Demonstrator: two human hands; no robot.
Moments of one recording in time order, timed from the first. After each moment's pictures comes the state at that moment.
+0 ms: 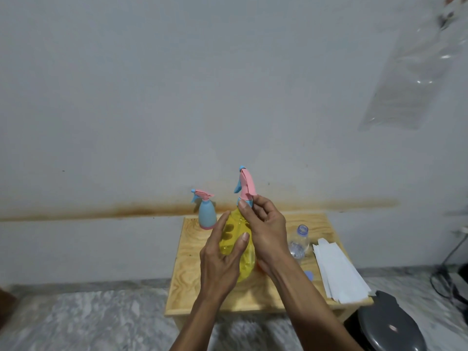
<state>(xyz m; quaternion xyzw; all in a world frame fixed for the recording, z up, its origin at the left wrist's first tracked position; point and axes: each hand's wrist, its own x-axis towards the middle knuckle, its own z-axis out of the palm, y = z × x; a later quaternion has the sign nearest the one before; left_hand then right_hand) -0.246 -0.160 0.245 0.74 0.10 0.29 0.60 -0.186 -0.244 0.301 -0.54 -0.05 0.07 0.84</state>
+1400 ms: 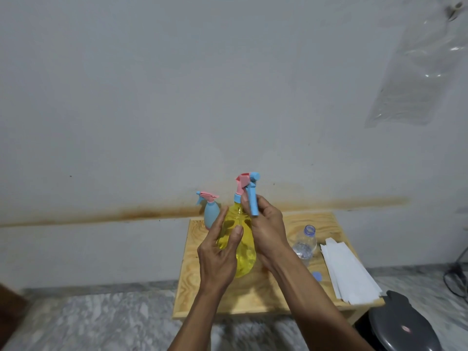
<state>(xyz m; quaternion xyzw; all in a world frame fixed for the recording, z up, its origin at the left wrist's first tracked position) -0.233 -0.145 0.251 0.70 0.11 0.30 0.64 -0.175 -0.230 0.305 -0.55 -0.07 0.10 0.83</state>
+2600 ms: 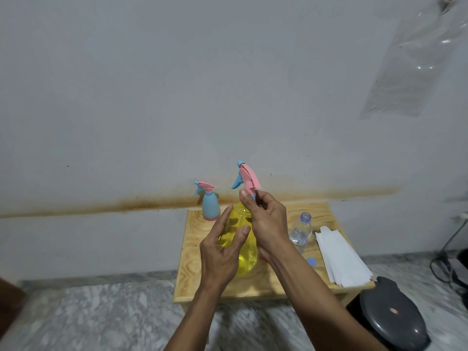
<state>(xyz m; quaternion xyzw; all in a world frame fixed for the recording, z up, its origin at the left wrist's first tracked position) -0.259 -0.150 0.245 0.73 0.07 0.28 0.62 -0.195 -0.235 0.299 -0.58 -0.02 0.04 0.82</state>
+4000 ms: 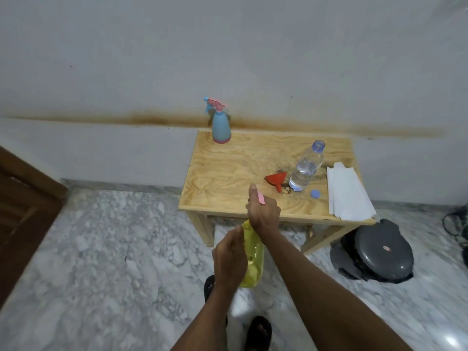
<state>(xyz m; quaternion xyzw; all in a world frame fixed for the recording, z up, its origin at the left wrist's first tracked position) -0.366 -0.241 0.090 0.76 0.36 0.14 0.52 -0.245 -0.276 0.124 -0.83 0.07 0.16 0.53</state>
